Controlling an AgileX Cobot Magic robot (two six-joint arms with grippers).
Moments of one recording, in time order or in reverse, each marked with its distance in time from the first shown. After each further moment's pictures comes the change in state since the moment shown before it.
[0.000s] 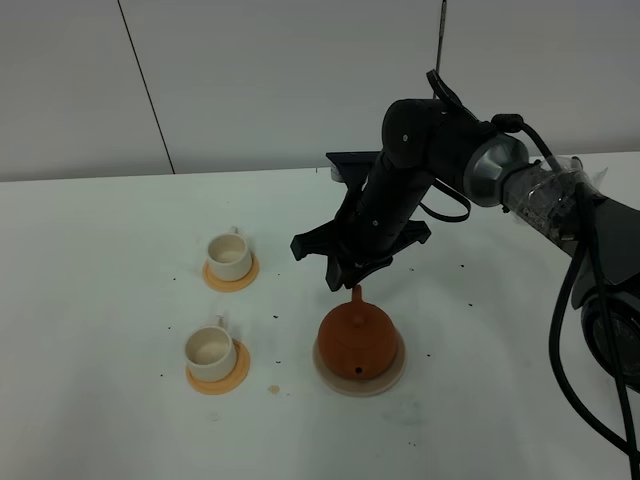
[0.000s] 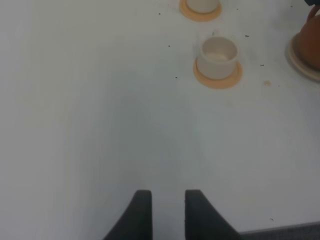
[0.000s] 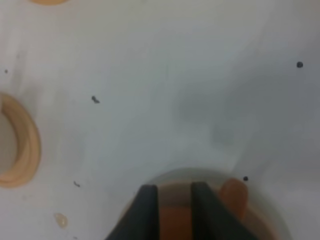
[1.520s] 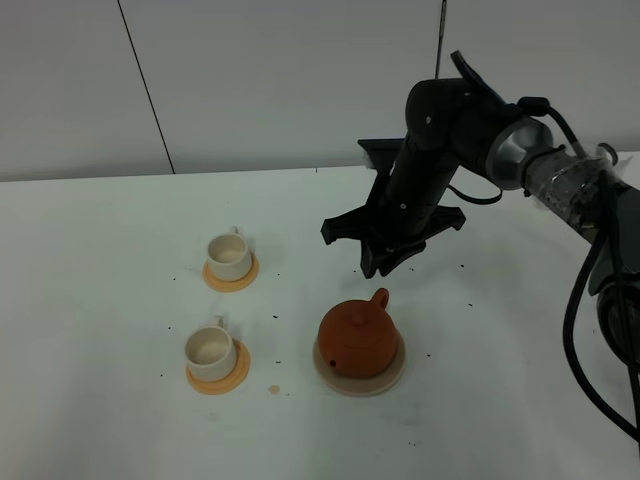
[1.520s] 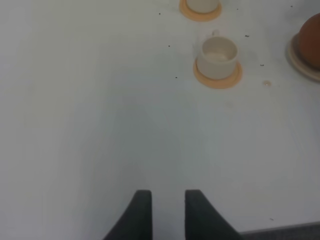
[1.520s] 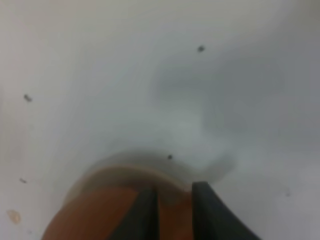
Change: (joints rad) left arm 0.000 0.000 0.000 0.000 0.000 0.000; right arm -0.053 -0.006 -0.038 -0.085 0.084 0.077
